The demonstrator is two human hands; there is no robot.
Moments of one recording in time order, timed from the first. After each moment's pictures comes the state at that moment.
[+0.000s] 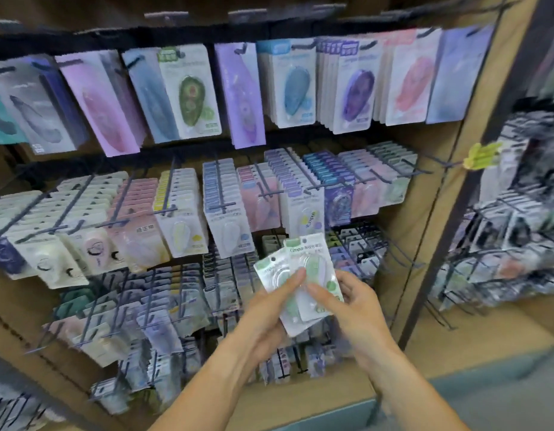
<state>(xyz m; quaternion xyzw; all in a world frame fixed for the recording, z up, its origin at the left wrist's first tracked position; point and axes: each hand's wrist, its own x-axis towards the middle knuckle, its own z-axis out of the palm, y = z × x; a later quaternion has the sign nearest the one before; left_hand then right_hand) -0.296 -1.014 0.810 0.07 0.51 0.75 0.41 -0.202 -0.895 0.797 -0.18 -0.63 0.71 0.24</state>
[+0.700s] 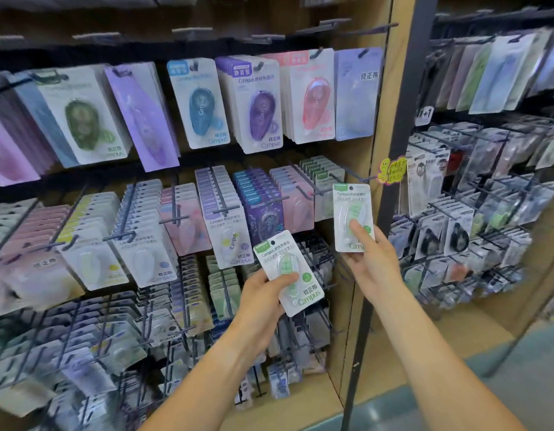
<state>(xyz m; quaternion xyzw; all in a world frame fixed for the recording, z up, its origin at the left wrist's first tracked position) -0.259 -0.877 0.821 0.12 0.56 0.75 0.34 -0.191 -0.690 0.822 -0.23 -0.38 0.81 0.38</state>
